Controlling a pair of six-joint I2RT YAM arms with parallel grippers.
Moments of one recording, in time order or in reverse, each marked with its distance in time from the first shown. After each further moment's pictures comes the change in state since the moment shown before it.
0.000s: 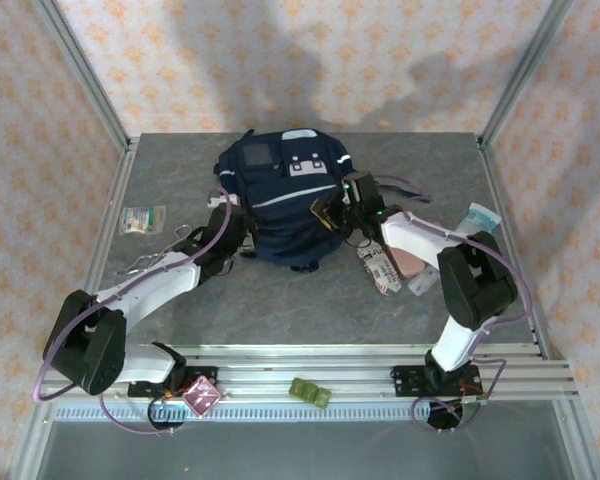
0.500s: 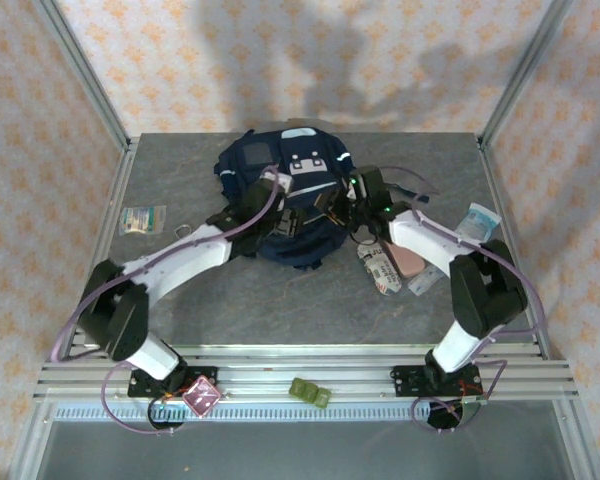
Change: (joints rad) left arm -0.127 0.261 0.380 -0.073 0.079 0.299; right arm -0.019 -0.093 -0.029 -0.049 0.009 -0.118
